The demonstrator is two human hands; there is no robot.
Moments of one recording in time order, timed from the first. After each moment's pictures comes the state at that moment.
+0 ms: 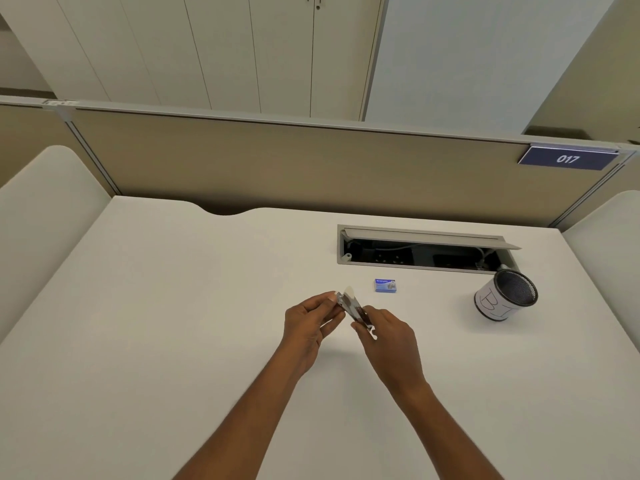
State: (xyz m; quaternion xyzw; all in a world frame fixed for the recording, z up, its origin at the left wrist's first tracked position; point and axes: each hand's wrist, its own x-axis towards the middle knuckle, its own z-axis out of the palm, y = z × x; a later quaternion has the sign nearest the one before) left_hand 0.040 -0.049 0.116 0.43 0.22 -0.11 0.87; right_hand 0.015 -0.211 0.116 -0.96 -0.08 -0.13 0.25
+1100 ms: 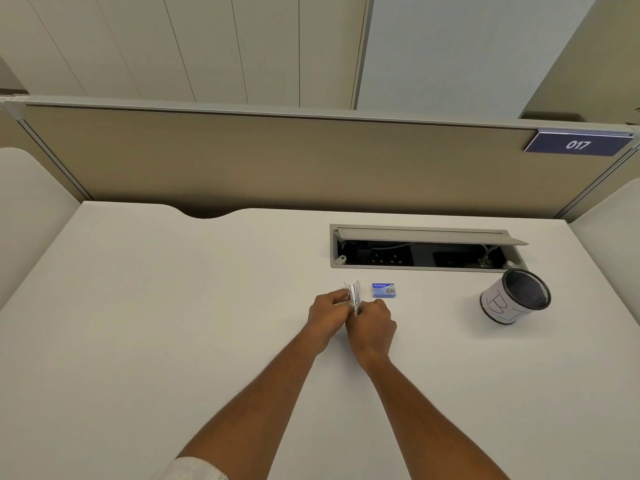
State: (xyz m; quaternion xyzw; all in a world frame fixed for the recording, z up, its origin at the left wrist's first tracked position) left_hand 0.124 -0.093 0.058 0.72 0.19 -0.21 0.63; right_hand 0.101 -0.183 0.054 -0.95 0.20 0.02 0.24
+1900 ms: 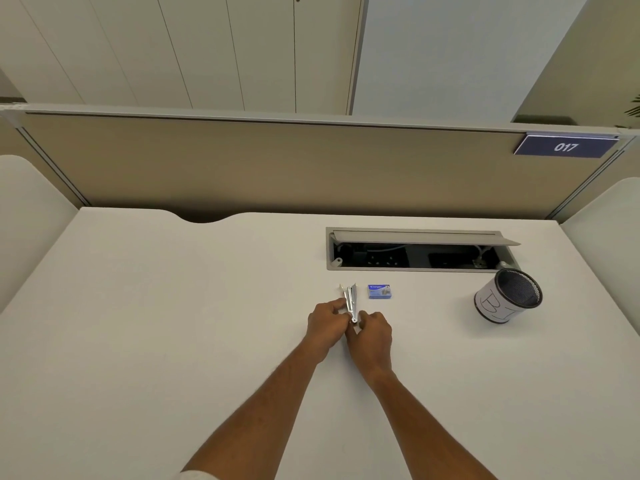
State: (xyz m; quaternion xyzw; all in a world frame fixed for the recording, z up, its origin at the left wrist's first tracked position) left_hand 0.111 -0.096 0.048 0.76 0.15 -0.19 0.60; right_hand 0.078 -0.198 0.035 -0.92 0.16 -0.01 0.35
